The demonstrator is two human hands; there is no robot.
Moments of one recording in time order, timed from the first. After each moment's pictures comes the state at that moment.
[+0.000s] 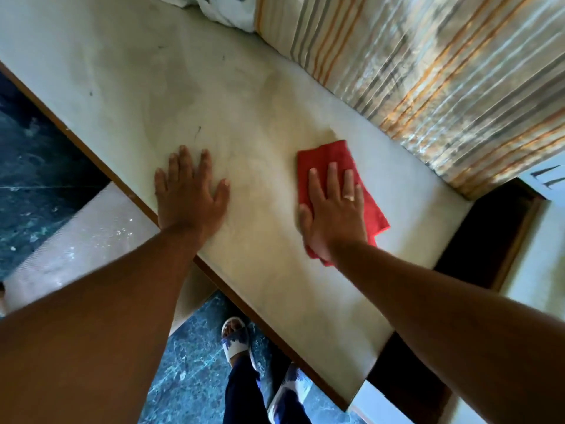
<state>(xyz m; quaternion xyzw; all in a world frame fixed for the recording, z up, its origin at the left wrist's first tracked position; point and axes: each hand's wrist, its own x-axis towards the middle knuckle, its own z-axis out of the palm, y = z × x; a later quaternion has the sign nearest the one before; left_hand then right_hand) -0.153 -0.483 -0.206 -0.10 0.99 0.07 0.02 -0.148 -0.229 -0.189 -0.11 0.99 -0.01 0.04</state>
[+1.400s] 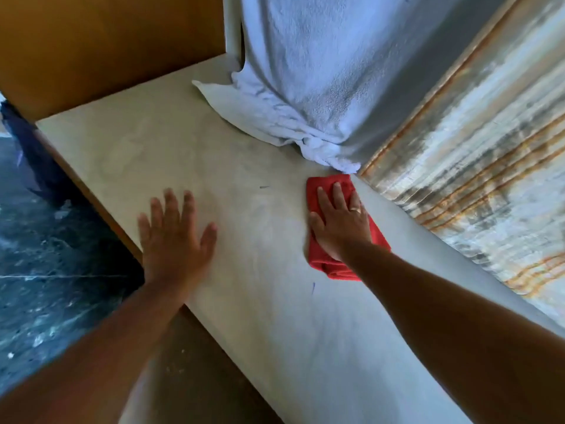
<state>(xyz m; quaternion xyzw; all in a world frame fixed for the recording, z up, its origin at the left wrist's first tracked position) -0.315 -0.724 -0.187 -0.14 0.98 0.13 -0.03 -0.412 -0.447 -0.183 -0.08 0.99 -0.03 0.07</state>
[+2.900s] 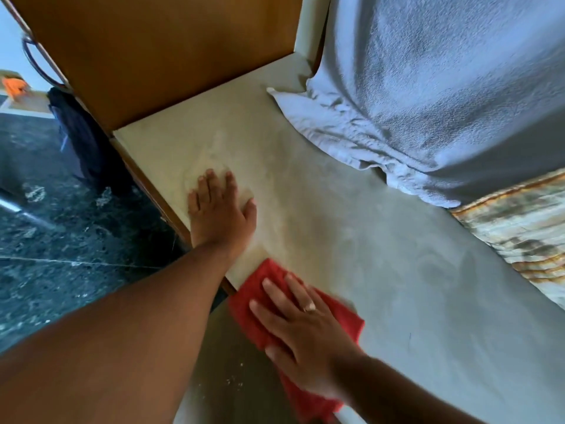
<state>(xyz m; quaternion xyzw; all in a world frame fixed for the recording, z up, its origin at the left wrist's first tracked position) -0.419 -0.839 -0.216 -0.18 0.98 0.09 0.00 -0.295 -0.624 -0.183 -0.40 0.90 -0.05 0.16</state>
